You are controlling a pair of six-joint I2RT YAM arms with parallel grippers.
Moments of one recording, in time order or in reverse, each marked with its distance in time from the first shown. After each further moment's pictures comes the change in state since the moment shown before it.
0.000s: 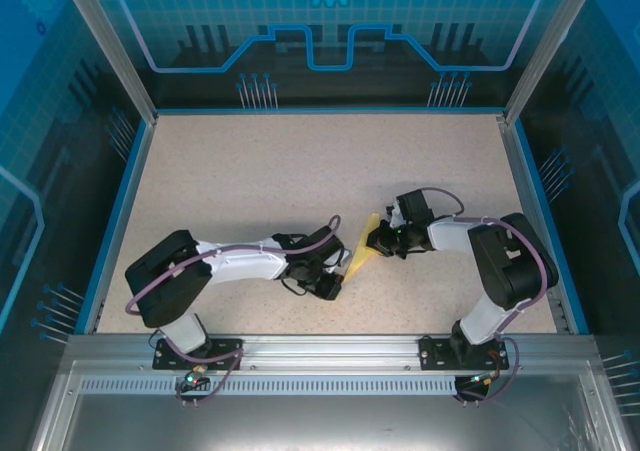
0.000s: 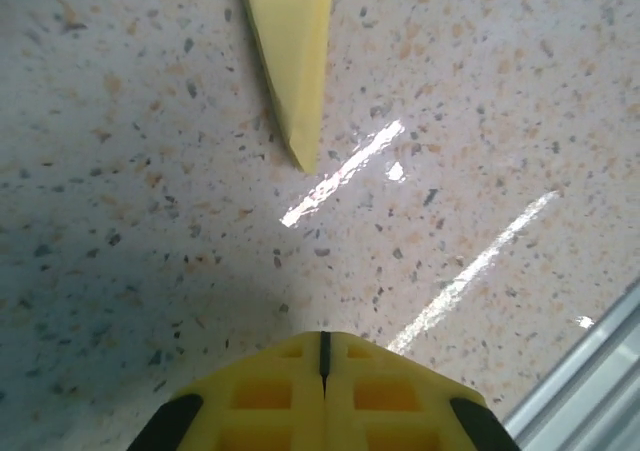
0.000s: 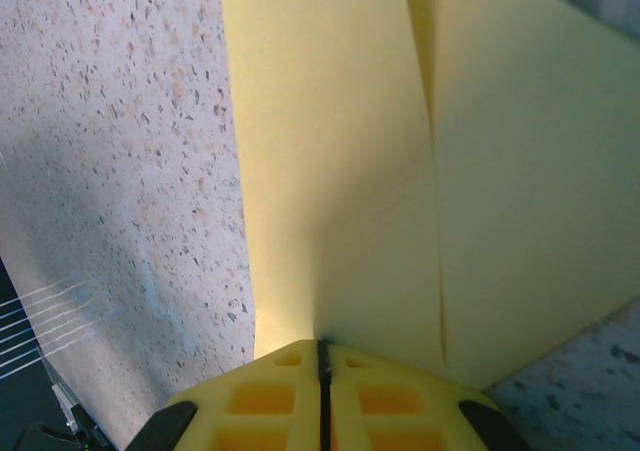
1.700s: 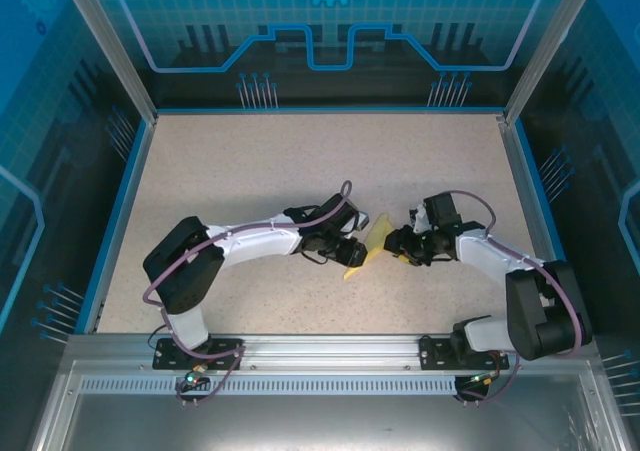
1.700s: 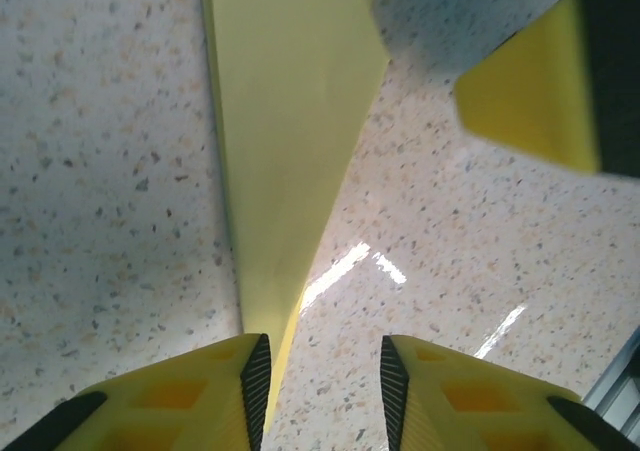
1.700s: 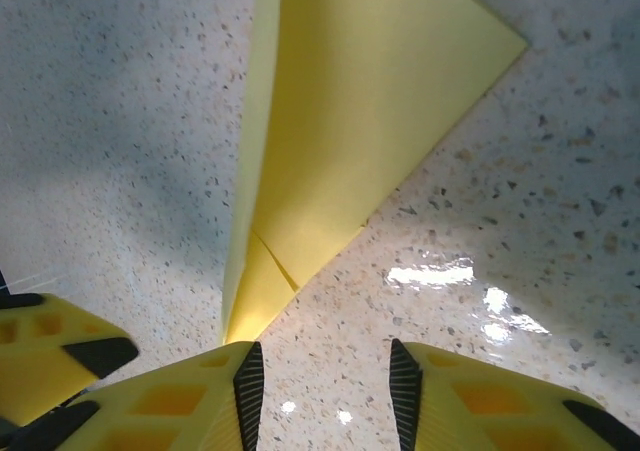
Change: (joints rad) left arm 0.066 0.127 0.264 0.031 -0.046 0.018; right arm -0.120 -0.320 -0.072 -0.301 -0.002 -0.130
